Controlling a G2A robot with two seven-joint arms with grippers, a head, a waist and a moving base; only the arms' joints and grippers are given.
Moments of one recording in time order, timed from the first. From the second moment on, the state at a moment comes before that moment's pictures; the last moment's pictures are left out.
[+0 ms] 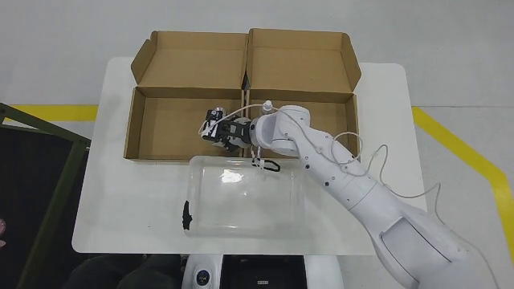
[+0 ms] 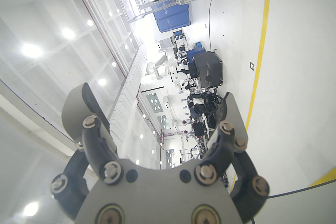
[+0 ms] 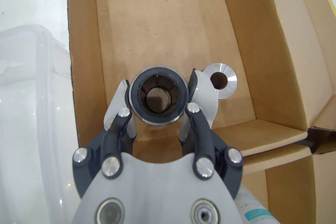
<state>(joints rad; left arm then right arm) -0.33 -0.16 -0.45 -1.44 1.96 -0.37 0.19 -0.60 -1.49 0.64 -1.14 -1.19 -0.63 0.51</state>
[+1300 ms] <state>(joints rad) -0.33 -0.16 -0.45 -1.44 1.96 -0.37 0.19 -1.10 -1.33 1.08 -1.86 -1.37 -0.76 0.41</state>
